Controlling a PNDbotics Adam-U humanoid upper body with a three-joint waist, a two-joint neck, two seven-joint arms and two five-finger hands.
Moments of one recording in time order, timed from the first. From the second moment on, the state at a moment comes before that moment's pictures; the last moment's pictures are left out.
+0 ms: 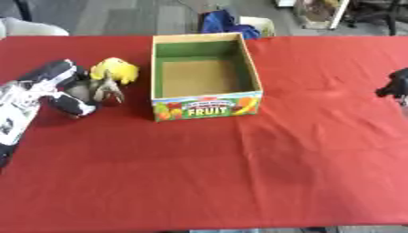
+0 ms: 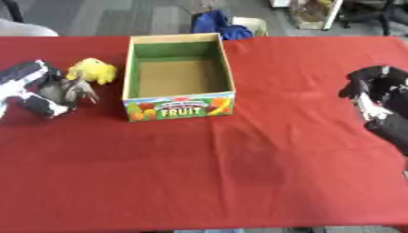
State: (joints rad) left arm -0.63 0.65 -0.19 -1.15 -0.64 -0.06 -0.28; right arm -0.21 -0.43 -0.02 -1.79 -0.18 -0.16 0.18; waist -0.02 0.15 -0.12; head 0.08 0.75
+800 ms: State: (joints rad) left arm -0.87 0.59 -0.19 -1.23 -0.59 -0.07 -0.33; right arm -0.21 -0.43 -0.01 -1.78 -0.18 -0.16 0.19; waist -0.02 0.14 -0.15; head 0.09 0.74
